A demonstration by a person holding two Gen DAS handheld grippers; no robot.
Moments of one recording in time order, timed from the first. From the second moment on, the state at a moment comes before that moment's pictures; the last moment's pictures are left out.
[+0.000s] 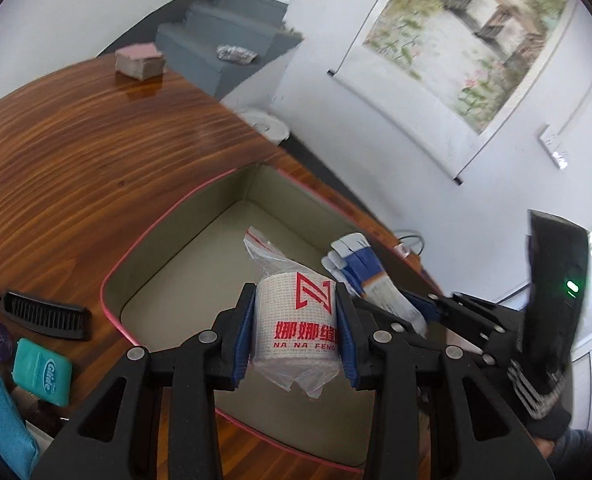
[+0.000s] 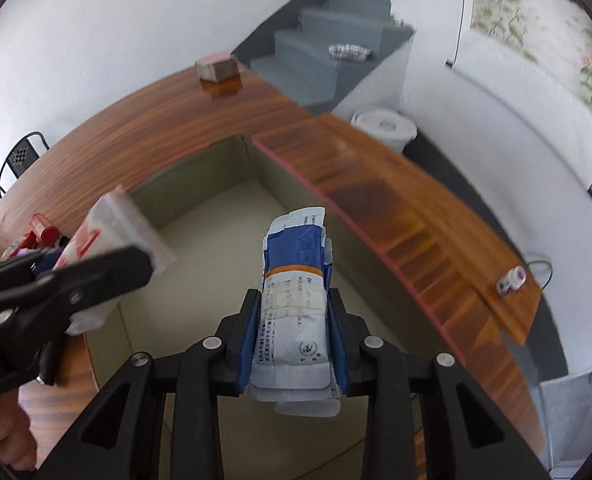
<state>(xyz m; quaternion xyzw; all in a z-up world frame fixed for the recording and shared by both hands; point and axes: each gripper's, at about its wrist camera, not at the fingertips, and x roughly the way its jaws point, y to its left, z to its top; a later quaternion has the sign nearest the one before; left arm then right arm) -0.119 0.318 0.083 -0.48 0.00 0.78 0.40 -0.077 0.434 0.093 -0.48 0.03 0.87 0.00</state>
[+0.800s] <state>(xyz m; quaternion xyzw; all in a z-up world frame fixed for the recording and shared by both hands) -0.092 0.235 0.113 -0.48 0.00 0.82 0.31 -0.050 0.403 0.125 -0.43 0.03 0.90 0.00</state>
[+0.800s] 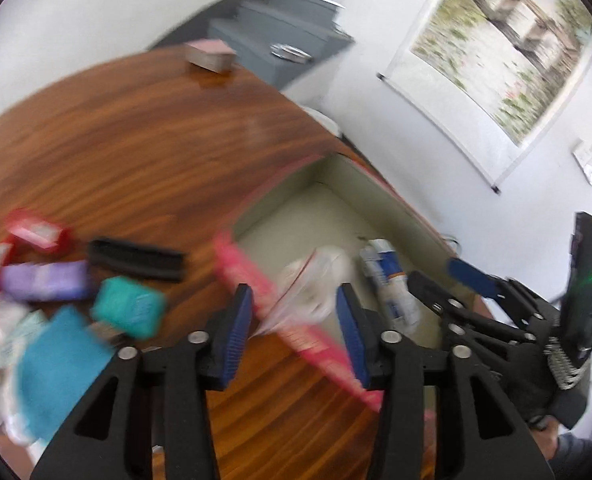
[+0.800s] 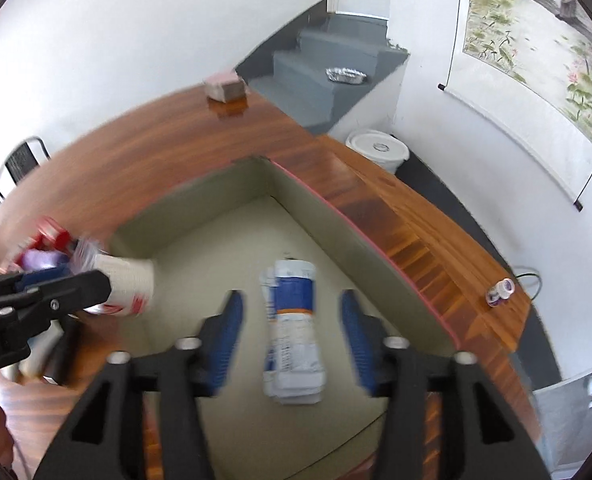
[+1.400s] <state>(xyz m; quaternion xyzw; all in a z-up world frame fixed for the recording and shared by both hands) -0.053 0.052 0.115 -0.52 -0.02 0.84 0.13 0.001 0.283 0.132 -0.50 0.01 0.86 -0.13</state>
